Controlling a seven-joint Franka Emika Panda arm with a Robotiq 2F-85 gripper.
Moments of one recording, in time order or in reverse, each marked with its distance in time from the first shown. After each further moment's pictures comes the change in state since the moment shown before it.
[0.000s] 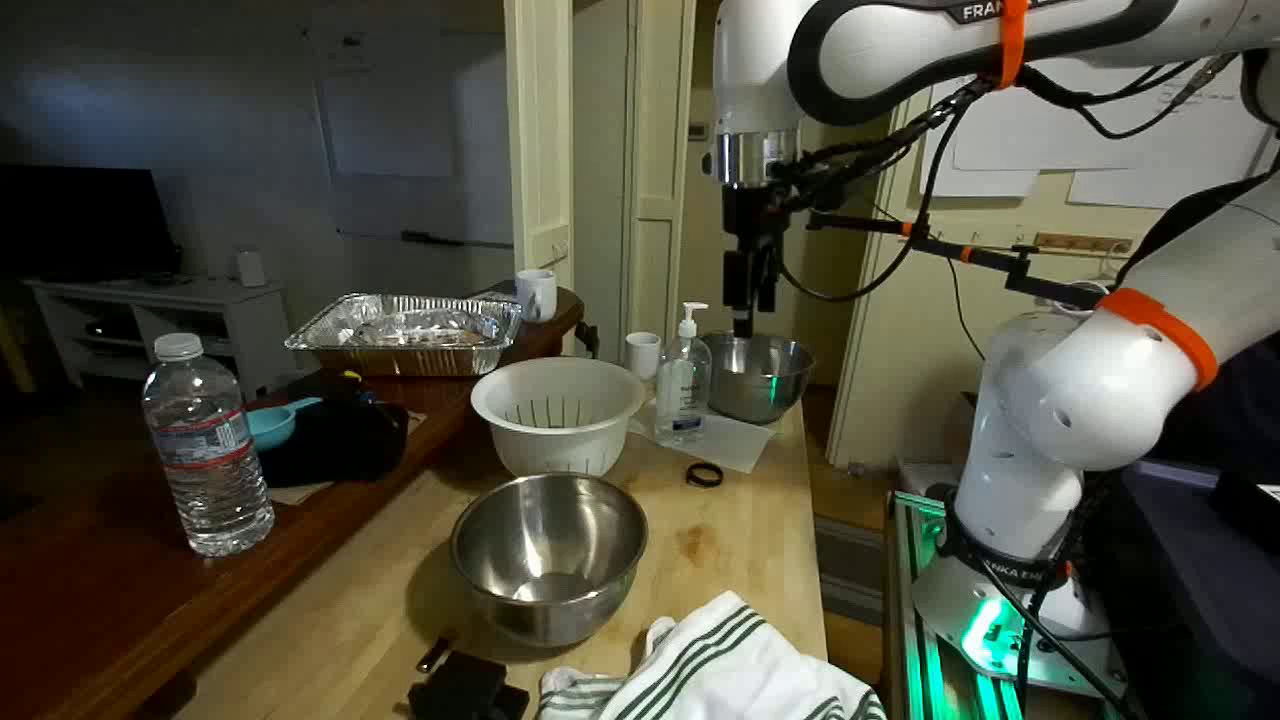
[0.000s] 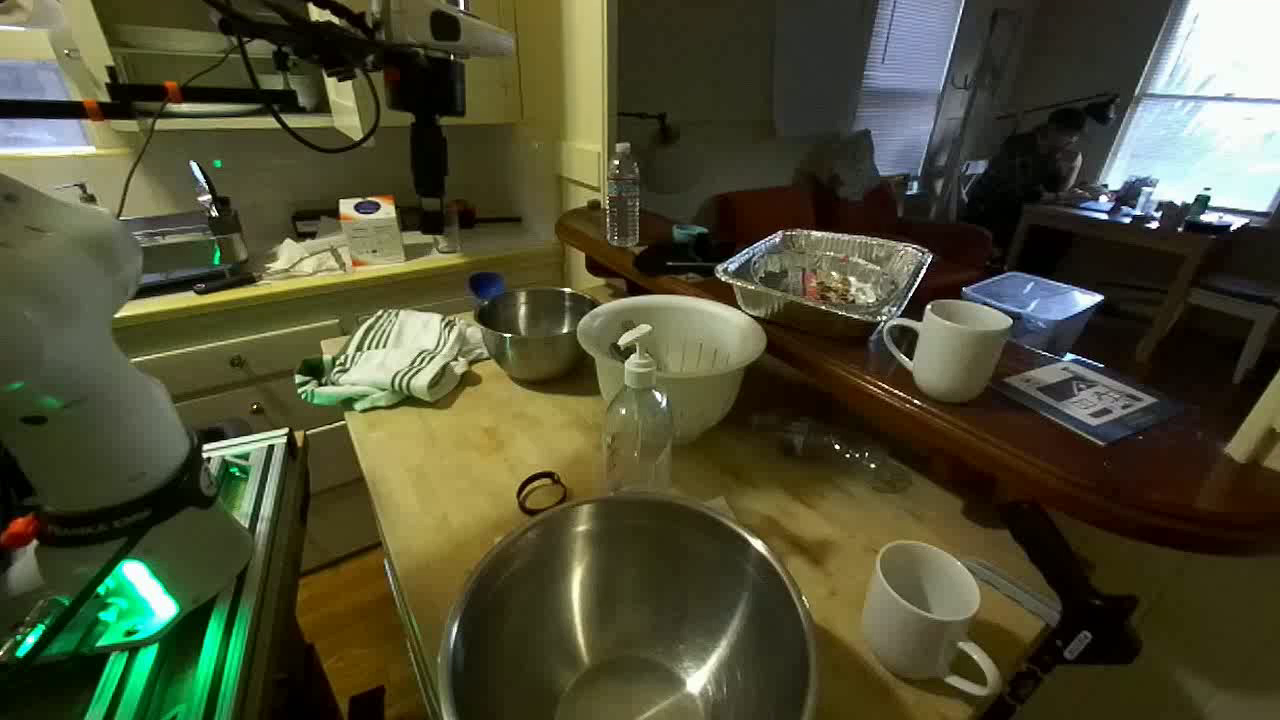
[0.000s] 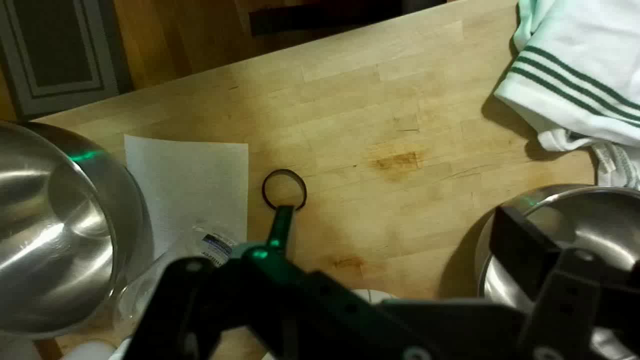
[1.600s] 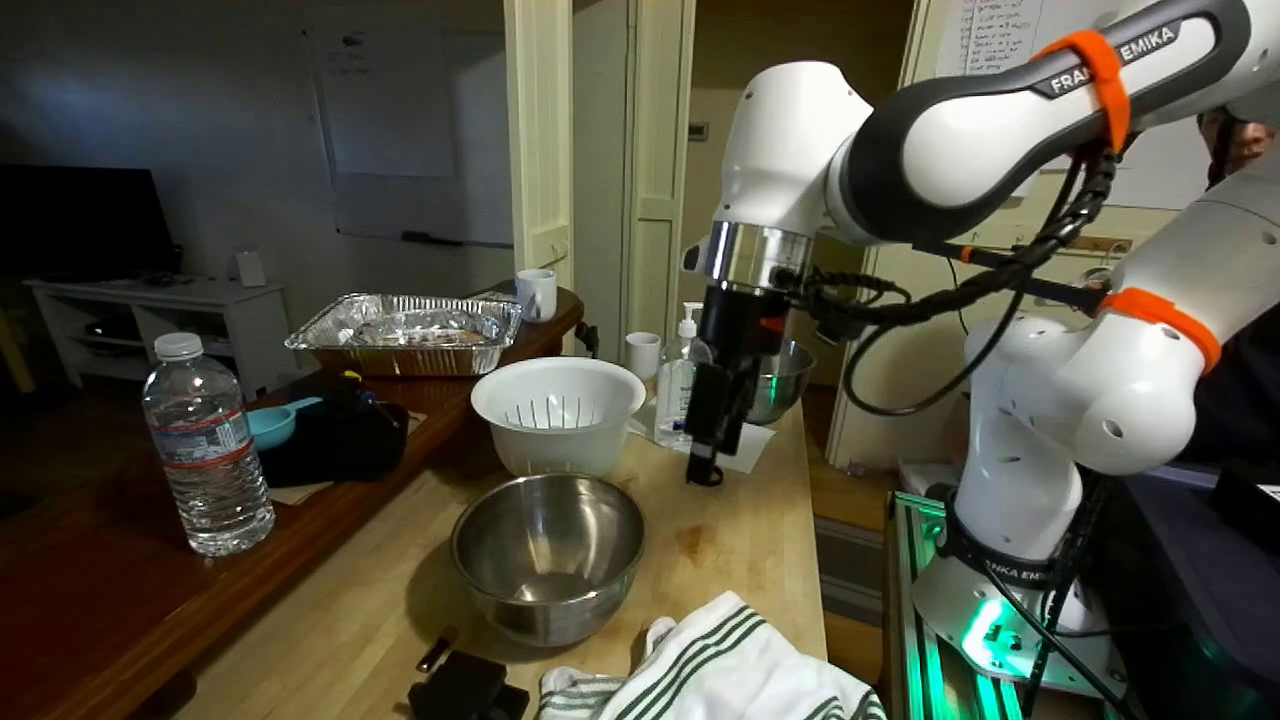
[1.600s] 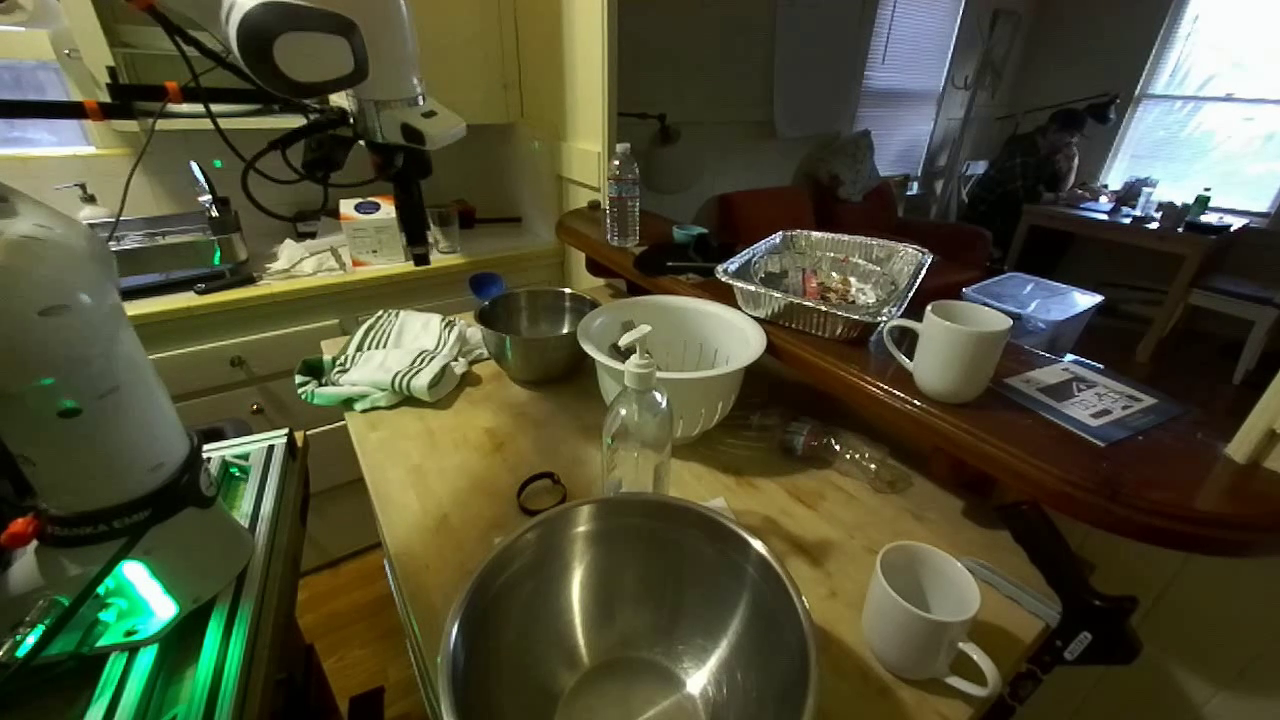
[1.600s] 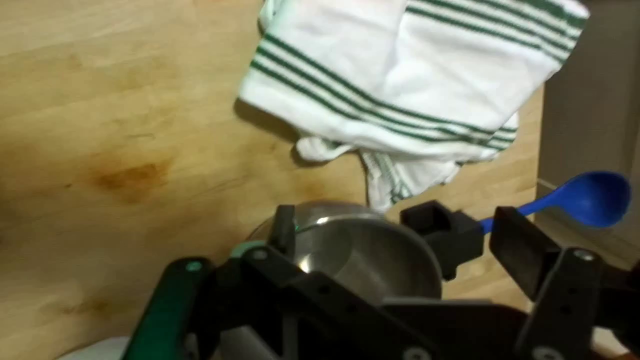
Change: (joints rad) arm 0.293 0.021 0.134 -0.251 0.433 0.501 0.119
